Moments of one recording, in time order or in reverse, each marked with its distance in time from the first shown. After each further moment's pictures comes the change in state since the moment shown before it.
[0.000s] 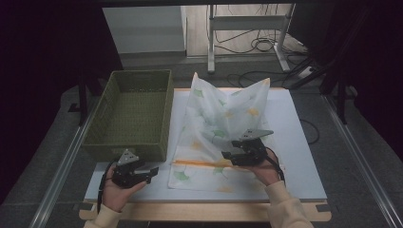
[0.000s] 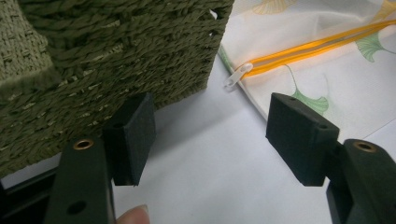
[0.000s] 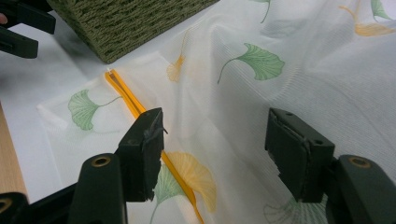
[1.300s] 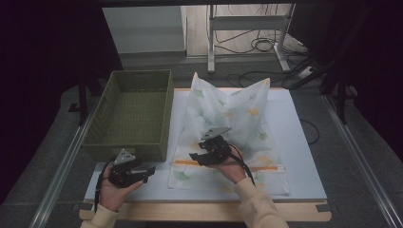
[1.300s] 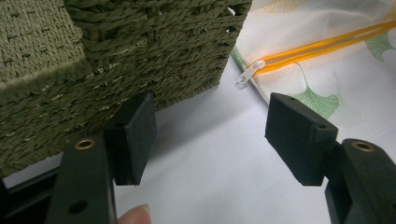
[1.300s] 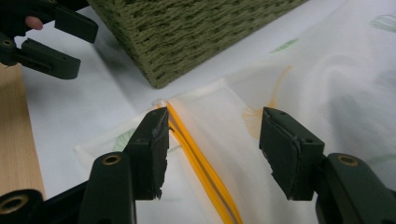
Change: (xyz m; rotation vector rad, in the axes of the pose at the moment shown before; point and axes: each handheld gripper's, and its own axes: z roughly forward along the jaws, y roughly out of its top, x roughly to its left) left arm 0.008 -0.002 -0.003 -0.003 -0.002 -0.007; right arm 0.060 0.042 0.073 0.068 0.099 -0.066
